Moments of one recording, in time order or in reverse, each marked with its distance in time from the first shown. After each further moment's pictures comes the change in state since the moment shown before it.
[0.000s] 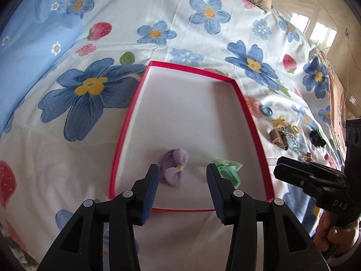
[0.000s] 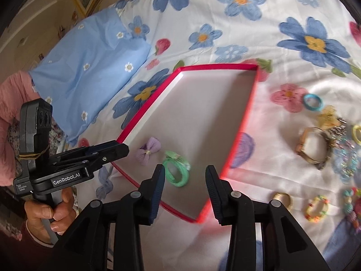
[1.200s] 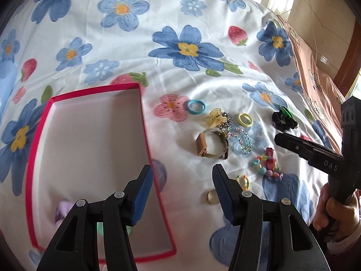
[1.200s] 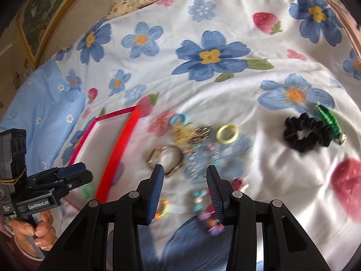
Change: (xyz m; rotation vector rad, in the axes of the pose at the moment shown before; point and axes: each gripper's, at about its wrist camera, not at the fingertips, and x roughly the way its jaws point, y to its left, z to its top) left arm 0.075 -0.134 0.051 0.247 0.072 -0.134; right arm -0.106 -0.144 -0.013 0.231 -0.182 -0.287
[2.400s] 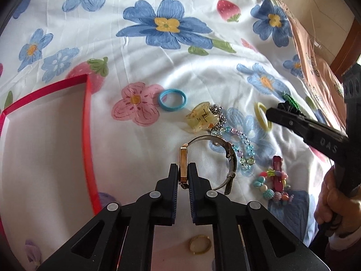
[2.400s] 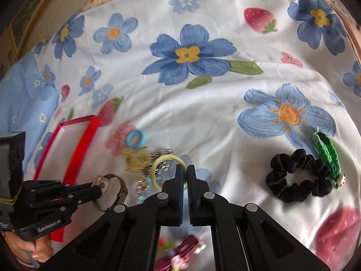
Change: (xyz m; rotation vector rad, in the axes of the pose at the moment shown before) left arm 0.108 -0.021 0.040 0.032 0.114 -0.064; right arm 0.052 -0.034 0.042 -0.042 0.033 -0.107
